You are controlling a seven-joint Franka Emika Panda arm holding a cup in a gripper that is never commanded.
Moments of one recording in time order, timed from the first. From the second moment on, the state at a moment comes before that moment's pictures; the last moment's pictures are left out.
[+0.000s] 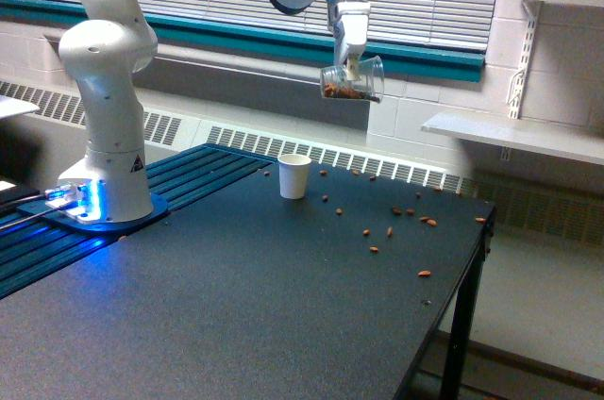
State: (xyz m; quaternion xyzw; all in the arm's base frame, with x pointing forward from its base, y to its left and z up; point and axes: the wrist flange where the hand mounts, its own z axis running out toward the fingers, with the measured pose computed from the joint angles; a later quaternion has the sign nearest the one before) arm 0.351 0.316 0.395 0.97 -0.13 0.16 0.14
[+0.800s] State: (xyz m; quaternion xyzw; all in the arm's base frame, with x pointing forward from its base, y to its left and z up) arm 0.309 0.341 0.381 0.96 -0.20 0.15 0.15
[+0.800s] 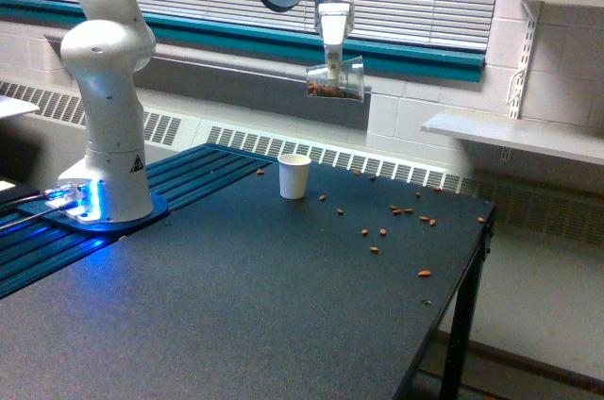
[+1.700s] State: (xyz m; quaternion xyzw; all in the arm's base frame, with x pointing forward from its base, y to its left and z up) arm 0.238 0.335 0.373 0.93 -0.31 0.13 0.16
